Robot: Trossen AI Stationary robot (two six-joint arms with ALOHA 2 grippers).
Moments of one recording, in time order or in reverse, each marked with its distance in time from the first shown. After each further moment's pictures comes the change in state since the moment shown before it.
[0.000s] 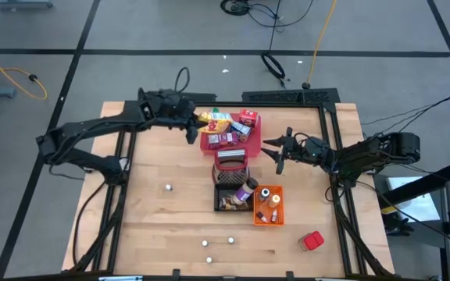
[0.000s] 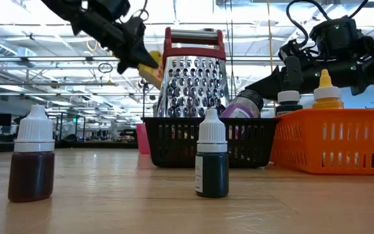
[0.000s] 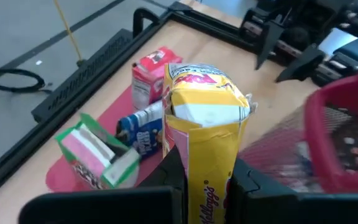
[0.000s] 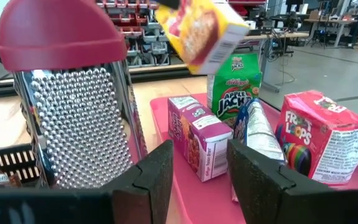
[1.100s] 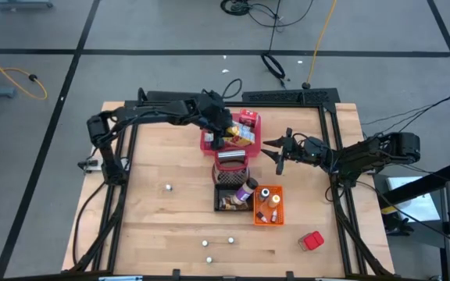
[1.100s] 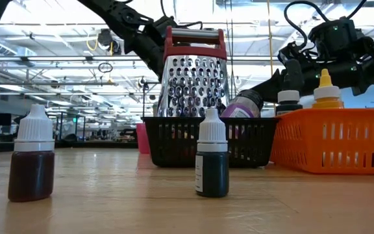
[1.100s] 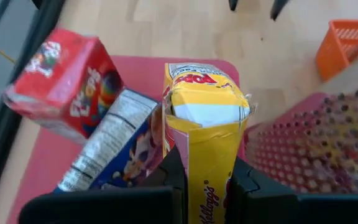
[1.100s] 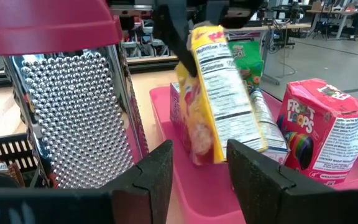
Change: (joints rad) left arm -0.077 0.527 0.408 -0.155 0.088 0.410; right arm 0.000 0.000 0.000 -0.037 0.000 0.000
